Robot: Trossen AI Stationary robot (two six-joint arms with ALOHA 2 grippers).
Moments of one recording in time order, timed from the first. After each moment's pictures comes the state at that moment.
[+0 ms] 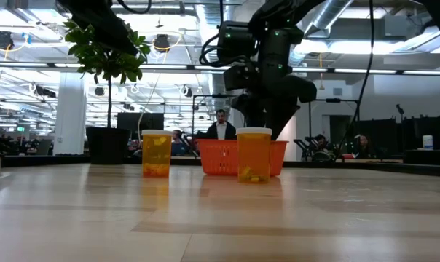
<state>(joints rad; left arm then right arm) 0.01 0.87 0.81 -0.57 -0.03 -0.09 -0.12 1.97 1.48 -0.90 -0.06 -0.58</state>
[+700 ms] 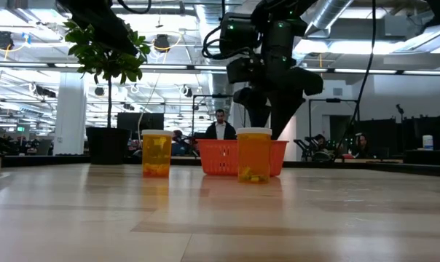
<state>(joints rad) 0.01 0.87 0.81 -0.57 -0.03 -0.09 -0.10 1.94 1.49 -0.95 -0.05 -0.58</state>
